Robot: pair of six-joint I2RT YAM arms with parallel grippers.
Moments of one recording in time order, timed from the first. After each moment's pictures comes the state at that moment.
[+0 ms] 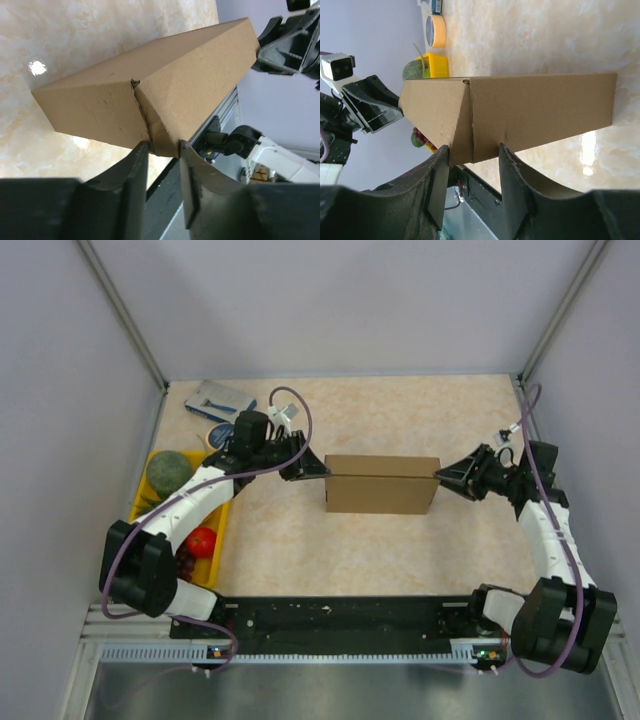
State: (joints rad) left arm -0.40 1.42 1.04 -0.20 0.69 -0.68; right arm -0.25 1.10 0.74 -0.36 -0.93 0.64
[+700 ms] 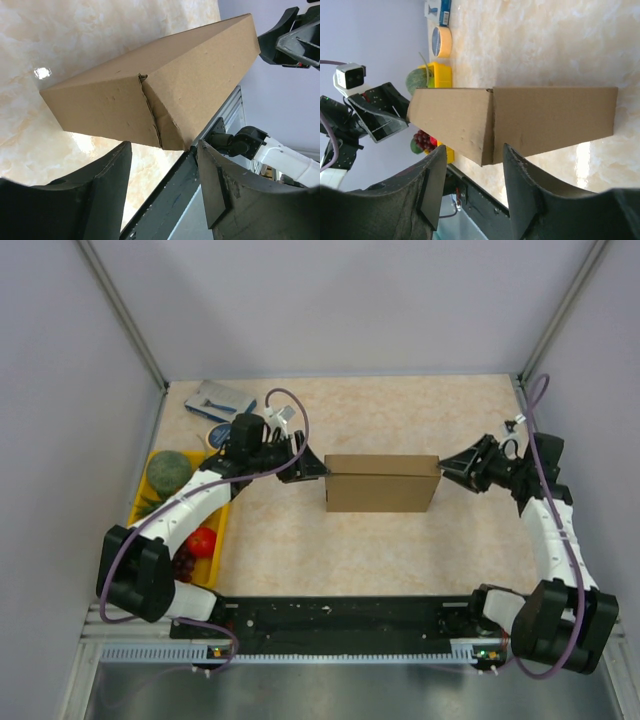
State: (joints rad) left arm -0.39 1.39 0.99 -0.16 0.68 -0.66; right arm -0.25 1.10 0.78 -0.34 -0.91 0.65
